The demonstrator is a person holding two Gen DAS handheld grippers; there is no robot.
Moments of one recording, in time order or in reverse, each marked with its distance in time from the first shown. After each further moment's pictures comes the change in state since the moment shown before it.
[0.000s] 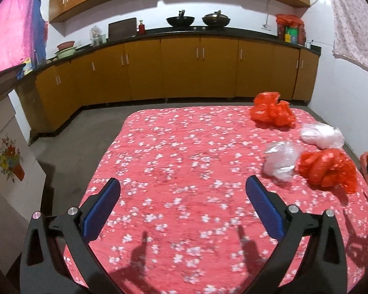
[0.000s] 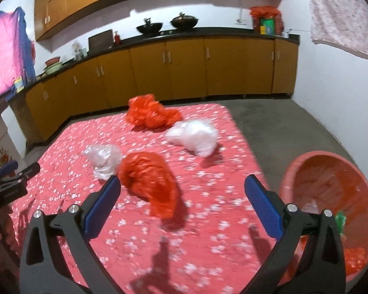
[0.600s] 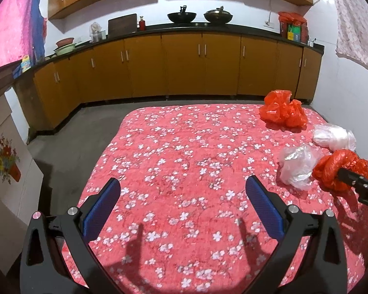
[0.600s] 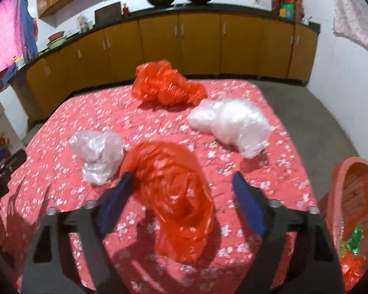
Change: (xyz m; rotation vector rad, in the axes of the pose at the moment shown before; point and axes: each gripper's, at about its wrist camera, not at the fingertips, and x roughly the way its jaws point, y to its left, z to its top) left arm 0.030 0.006 0.008 0.002 0.016 -0.009; right arm 0.083 0.025 0.009 -0.053 0.165 0.048
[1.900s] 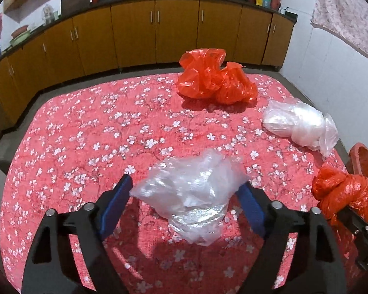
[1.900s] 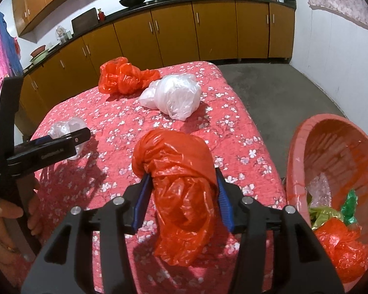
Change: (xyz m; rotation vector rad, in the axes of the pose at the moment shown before) left arm 0.067 -0.130 0.020 0.071 0.212 -0.191; right arm -0.029 -0.063 -0.033 0.146 0.022 -0.041
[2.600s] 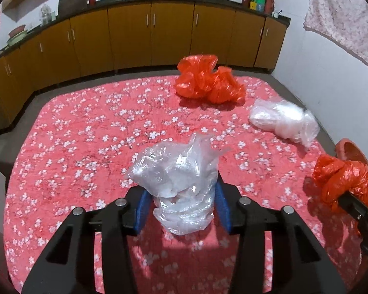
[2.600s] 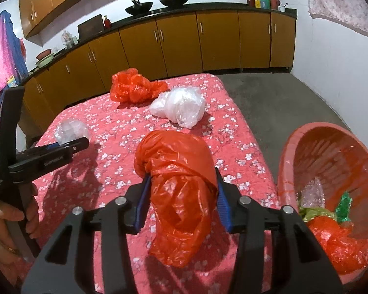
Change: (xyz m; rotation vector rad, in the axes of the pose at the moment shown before) left arm -0.038 0.003 -0.011 0.009 -0.027 -0.046; right arm -0.037 0.005 -0.005 -0.018 -0.064 0.013
